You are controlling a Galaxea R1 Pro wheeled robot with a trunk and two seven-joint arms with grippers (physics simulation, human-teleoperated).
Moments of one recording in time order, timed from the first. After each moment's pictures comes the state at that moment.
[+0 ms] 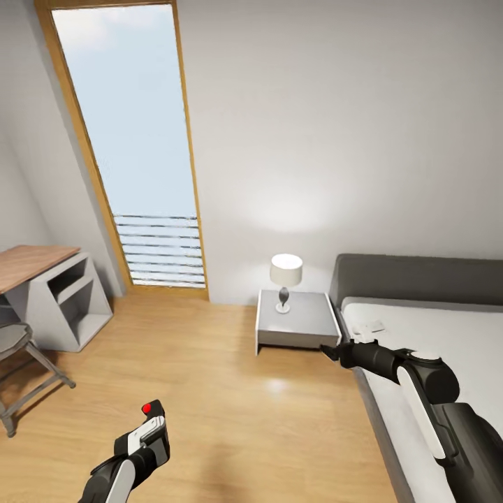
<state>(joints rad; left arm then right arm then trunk) -0.20 -0.06 0.21 -1.05 0.40 0.58 0.16 -0.40 -0.20 0.01 -1.62 -0.12 0.92 0.37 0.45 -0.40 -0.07</state>
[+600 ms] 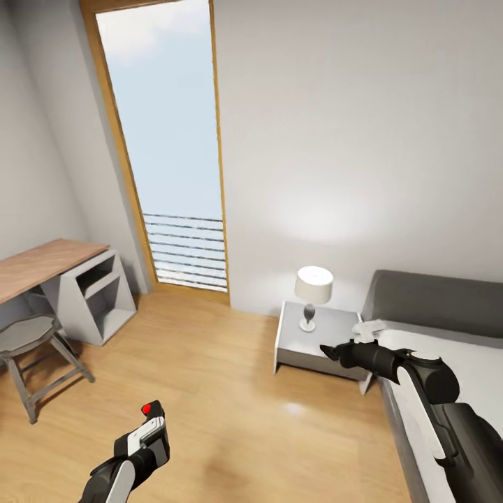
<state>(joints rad) -0.20 -0.06 0.21 -1.05 0.40 0.58 0.16 -0.40 -0.20 0.01 -1.62 -0.12 0.92 0.37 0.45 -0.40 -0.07</state>
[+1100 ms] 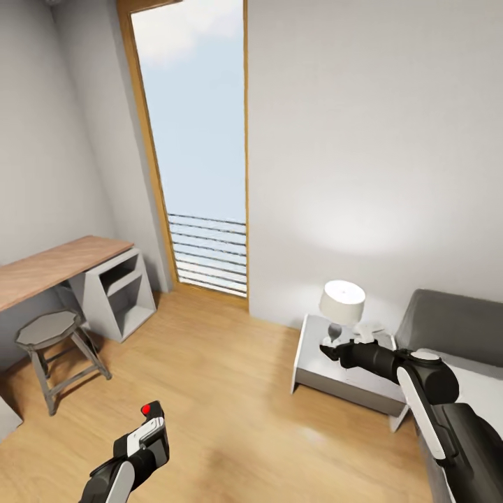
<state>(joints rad) -0.20 -0.07 0.21 -1.05 0.40 0.57 0.16 -0.40 -0.20 0.01 -1.62 -0.12 0.92 0.37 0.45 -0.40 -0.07</state>
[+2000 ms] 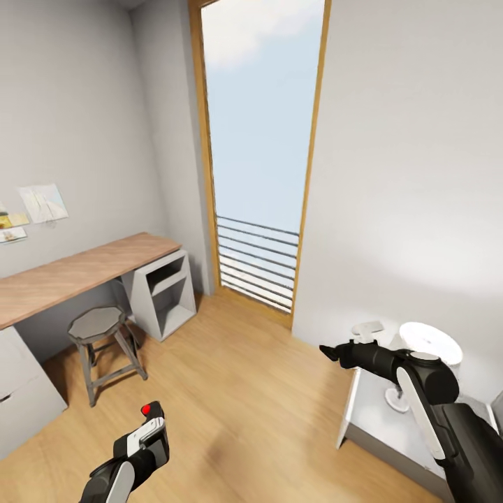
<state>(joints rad) -0.20 -0.07 0.21 -1.05 0.40 0.57 0.16 -0.40 -0.20 0.01 -1.62 -0.12 0.92 0.37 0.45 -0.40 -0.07</state>
